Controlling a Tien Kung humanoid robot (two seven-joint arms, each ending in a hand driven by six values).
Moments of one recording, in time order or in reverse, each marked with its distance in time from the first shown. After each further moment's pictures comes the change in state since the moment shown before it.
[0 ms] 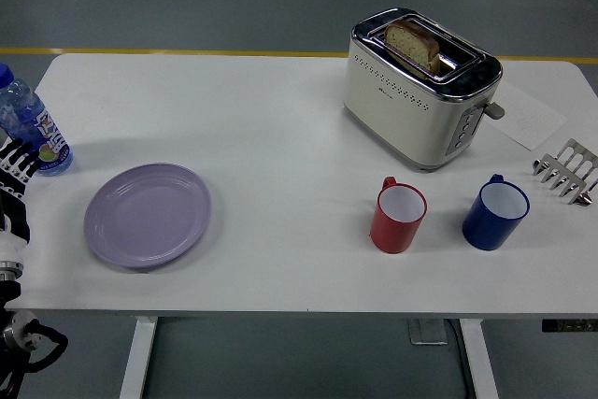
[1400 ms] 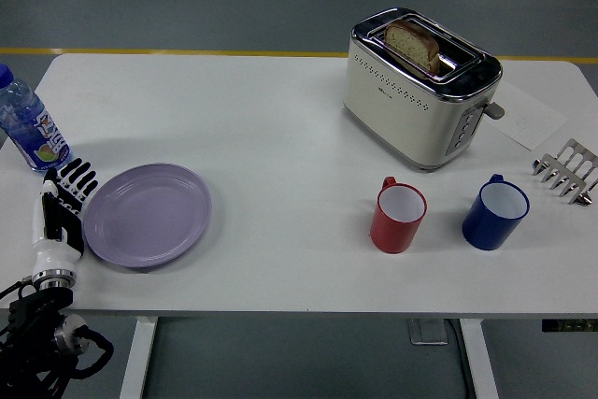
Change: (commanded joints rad) left arm -0.067 -0.056 0.208 0.123 -0.156 0.038 -0.021; right arm 0.009 0.008 -0.005 0.000 -0.015 0.008 -0.011
